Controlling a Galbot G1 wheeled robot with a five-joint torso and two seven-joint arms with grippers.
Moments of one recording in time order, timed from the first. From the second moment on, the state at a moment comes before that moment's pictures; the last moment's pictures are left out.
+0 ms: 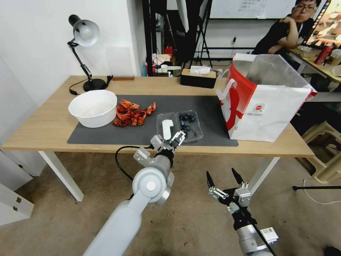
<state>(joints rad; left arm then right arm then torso) 1.00 -1.35 0.04 -1.95 -1.36 0.00 -0.67 -1.76 1.34 0.45 2.04 0.23 0.31 -0.07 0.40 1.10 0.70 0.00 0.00</state>
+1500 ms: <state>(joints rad) 0.96 -1.29 0.08 -1.91 -1.18 -0.08 -0.27 -1.78 1.36 0.44 2.04 0.20 0.32 -0.07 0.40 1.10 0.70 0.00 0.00</state>
